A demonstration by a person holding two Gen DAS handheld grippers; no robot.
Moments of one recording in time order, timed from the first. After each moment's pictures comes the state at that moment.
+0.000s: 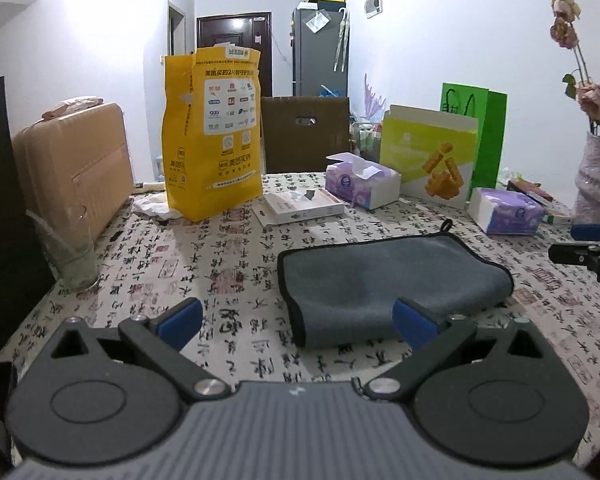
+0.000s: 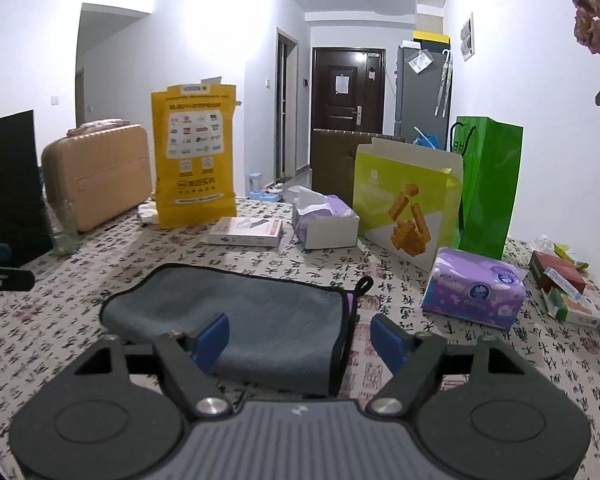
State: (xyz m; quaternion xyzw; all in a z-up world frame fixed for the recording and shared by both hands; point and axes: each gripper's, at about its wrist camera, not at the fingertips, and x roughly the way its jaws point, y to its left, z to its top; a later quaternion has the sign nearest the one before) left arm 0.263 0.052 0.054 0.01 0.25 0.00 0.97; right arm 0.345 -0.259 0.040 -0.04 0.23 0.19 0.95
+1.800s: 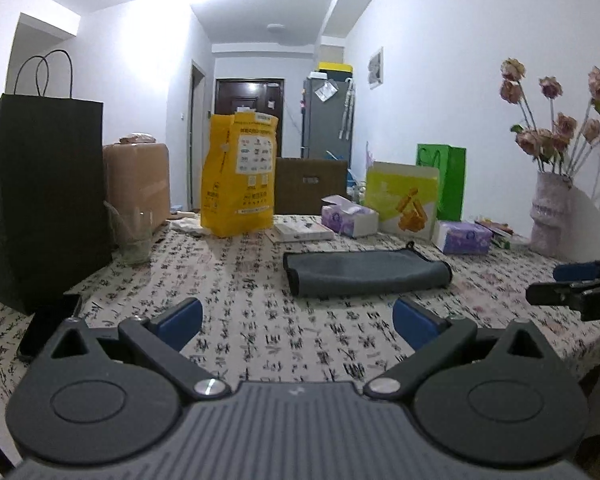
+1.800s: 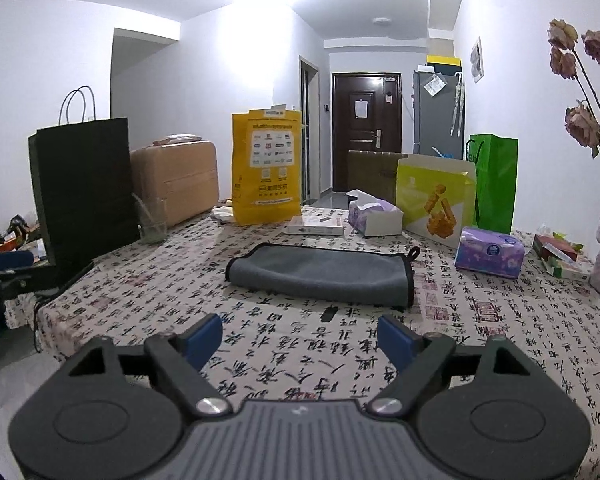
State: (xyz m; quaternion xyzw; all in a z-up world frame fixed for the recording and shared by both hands) left arm 0.048 0.048 0.038 -0.01 0.14 0.00 0.99; right arm 0.133 -0.236 0.033 -0.02 0.19 0.22 0.96
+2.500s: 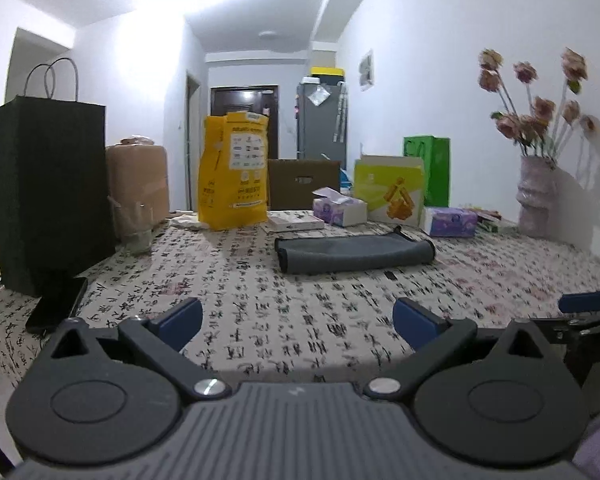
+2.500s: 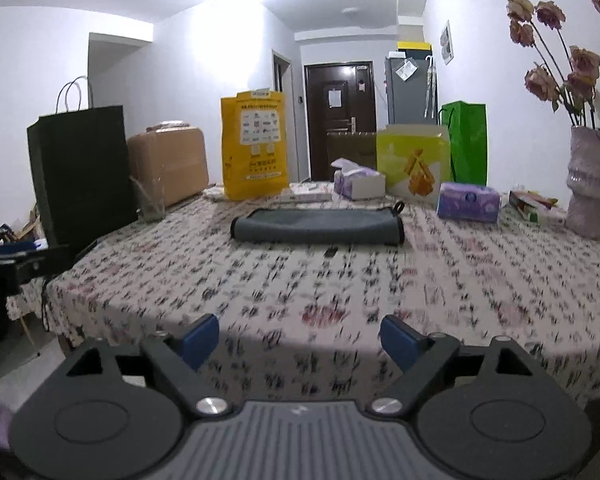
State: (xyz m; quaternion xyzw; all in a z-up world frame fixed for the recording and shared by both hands) left arm -0.002 0.025 0.009 0.01 0.13 0.00 0.99; right arm 0.055 -0.236 -0.018 0.00 0.21 0.19 0.96
